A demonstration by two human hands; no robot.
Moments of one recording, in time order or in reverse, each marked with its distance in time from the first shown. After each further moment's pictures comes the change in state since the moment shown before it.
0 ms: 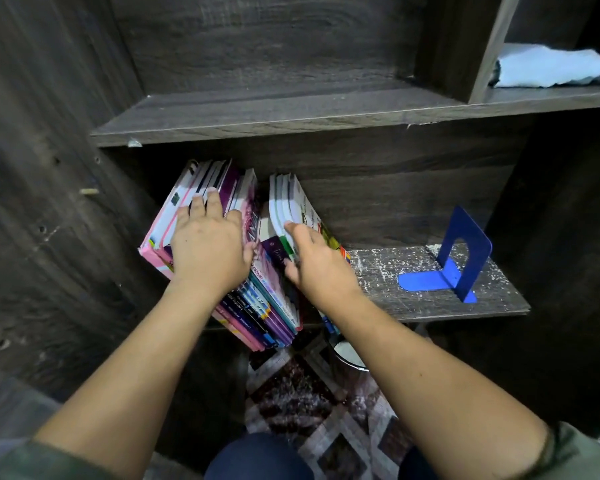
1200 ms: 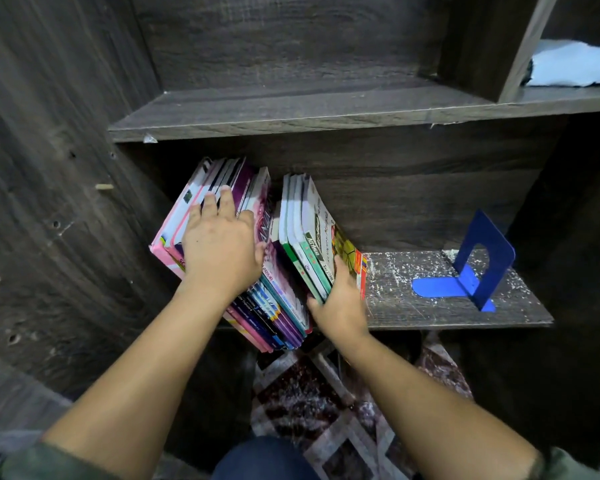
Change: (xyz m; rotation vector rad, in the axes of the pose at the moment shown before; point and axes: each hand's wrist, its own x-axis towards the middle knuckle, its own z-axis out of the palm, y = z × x) left_hand 0.001 -0.002 0.005 0.004 0.006 -0.007; right_hand -0.025 0.027 0.060 0.325 0.029 0.451
